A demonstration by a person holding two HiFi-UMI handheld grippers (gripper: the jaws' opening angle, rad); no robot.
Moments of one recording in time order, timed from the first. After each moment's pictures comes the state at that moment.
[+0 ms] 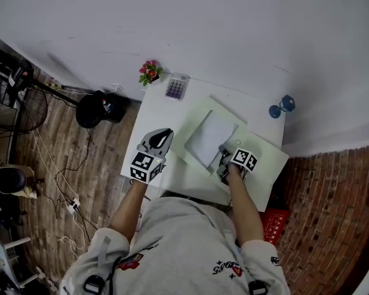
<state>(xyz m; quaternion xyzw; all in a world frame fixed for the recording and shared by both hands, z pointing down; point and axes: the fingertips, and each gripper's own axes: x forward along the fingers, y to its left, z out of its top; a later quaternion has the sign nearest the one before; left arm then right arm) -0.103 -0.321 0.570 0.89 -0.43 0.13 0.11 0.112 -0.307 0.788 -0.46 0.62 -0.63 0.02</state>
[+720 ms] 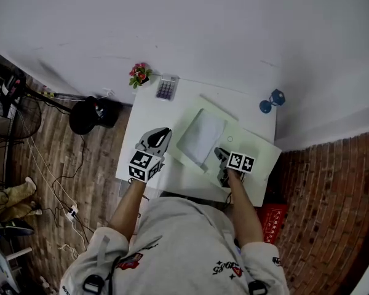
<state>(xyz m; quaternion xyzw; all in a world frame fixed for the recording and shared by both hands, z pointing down) -0.079 -0.320 0.567 0.90 -0.41 0.12 0.11 0.128 -0.280 0.770 -0.46 0.69 -0.55 -0.08</state>
